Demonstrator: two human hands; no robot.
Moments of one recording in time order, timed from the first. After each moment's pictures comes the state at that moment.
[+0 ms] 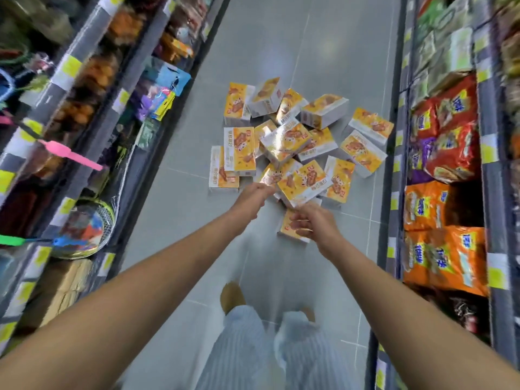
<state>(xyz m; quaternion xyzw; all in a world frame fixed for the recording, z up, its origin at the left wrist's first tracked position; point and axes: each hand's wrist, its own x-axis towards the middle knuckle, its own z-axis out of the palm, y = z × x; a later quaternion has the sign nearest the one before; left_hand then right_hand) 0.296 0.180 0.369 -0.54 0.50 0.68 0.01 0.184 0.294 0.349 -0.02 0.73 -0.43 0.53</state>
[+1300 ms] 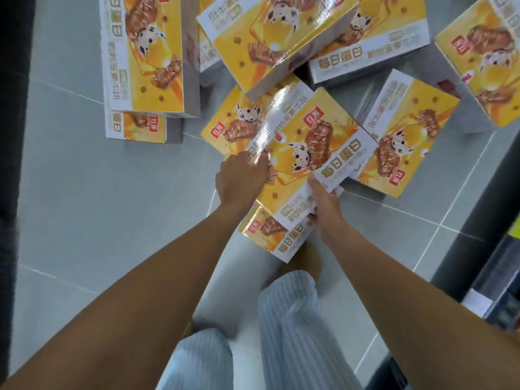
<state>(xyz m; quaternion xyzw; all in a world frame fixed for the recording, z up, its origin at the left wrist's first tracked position) 0.042 0.112 -0.150 -0.68 0.64 0.33 0.14 -0.072 0.222 -0.172 0.20 0.70 -0.34 0.59</state>
